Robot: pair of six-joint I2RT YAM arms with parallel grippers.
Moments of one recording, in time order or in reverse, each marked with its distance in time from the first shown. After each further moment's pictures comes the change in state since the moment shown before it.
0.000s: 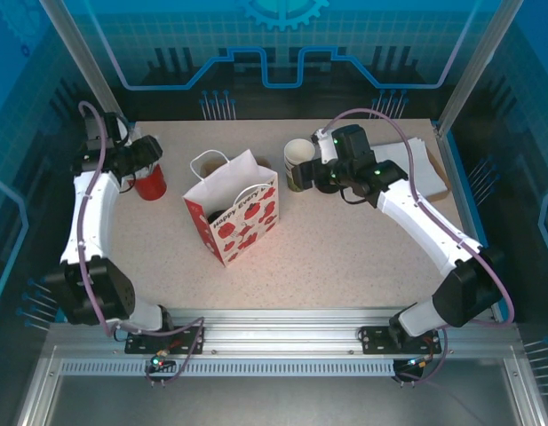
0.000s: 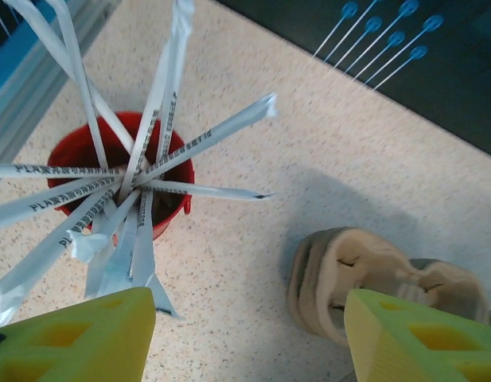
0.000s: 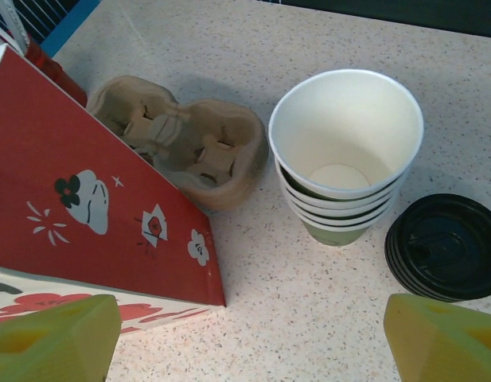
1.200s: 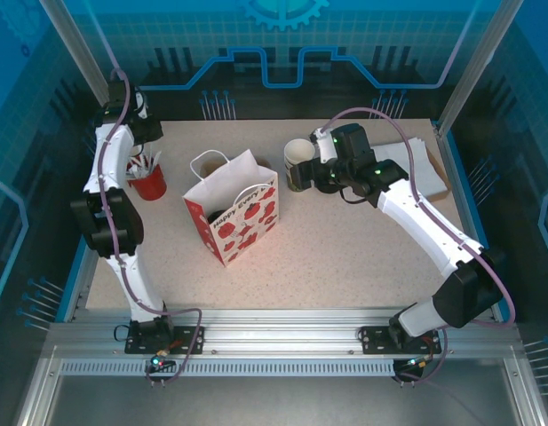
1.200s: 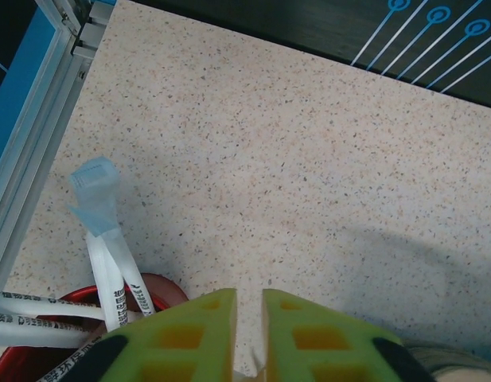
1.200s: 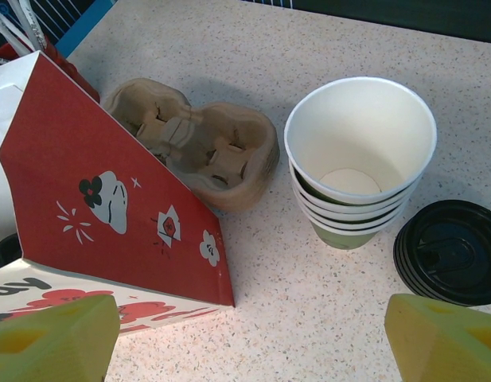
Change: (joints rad) left arm -0.029 0.546 0.550 -0.100 -0.079 0.184; right arm 0.009 -0.001 0.017 -0.014 -0.008 -0.003
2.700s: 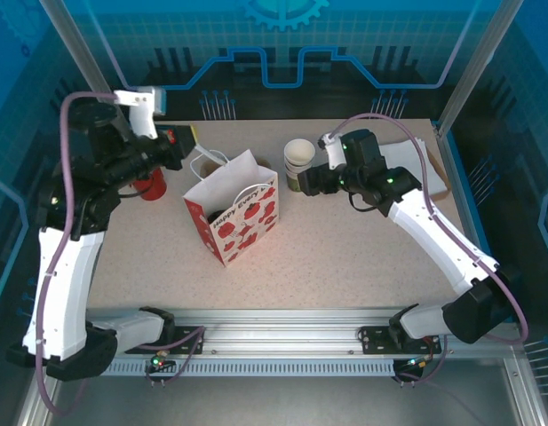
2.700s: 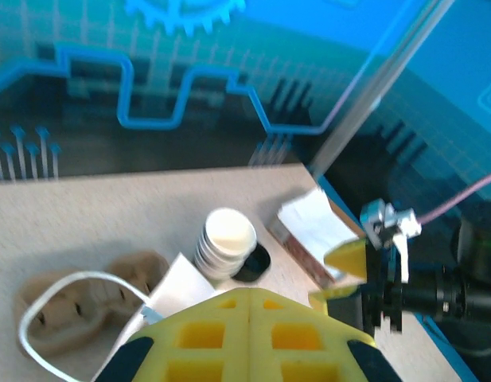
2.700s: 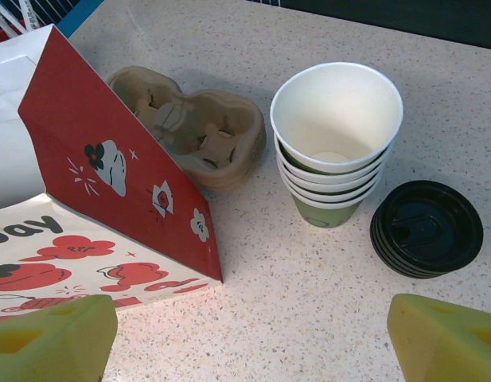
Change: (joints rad) left arm -0.444 -0.847 -0.200 -0.089 0.279 -0.178; right arm -0.001 -0.106 -0.049 -0.056 0.034 -0.026
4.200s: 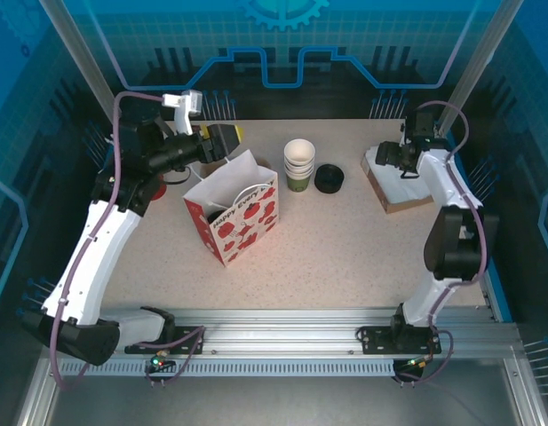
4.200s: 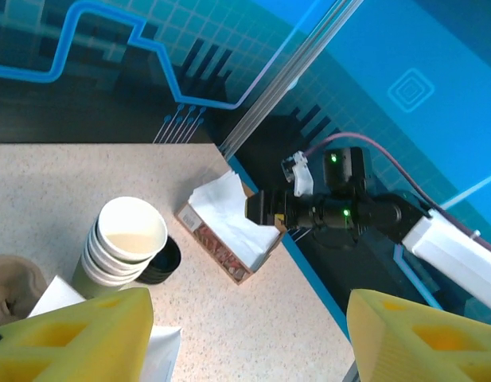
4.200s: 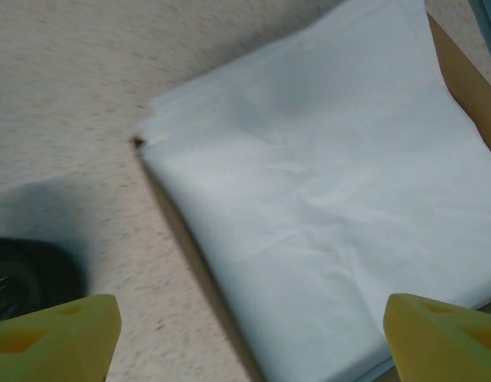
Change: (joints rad) left arm -0.026 0.056 -0.312 0.447 0.222 -0.182; right arm -0.568 0.439 0.187 -0.047 0.189 0.063
